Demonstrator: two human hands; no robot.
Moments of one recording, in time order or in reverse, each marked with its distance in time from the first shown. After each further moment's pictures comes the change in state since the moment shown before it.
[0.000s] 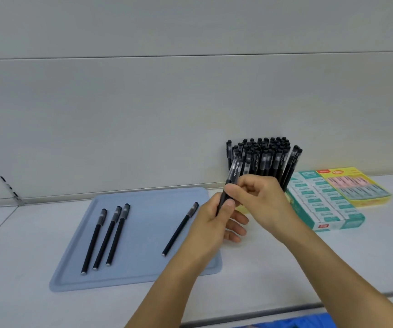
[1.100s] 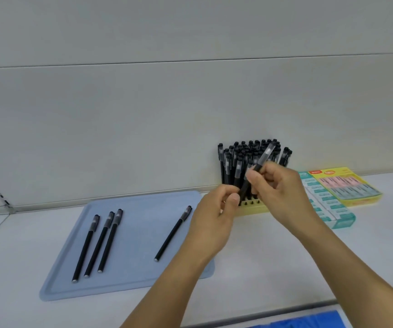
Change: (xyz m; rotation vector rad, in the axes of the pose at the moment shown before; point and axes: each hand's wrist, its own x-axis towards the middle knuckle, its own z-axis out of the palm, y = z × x) left_hand 0.017 0.004 0.015 0.495 0.130 0.239; right_hand 0.004 0.008 -0.037 -0.104 0.239 -0.112
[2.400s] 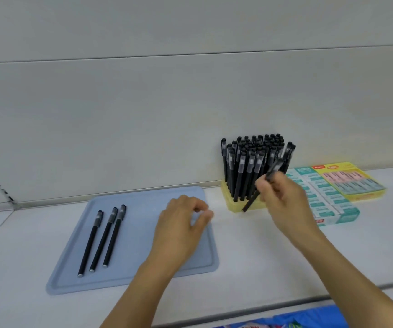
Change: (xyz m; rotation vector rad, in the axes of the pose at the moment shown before) left_hand -0.021 -0.037 -0.047 0.471 0.057 -0.058; right_hand -0.023 0.022 0.005 -0.153 0.041 0.110
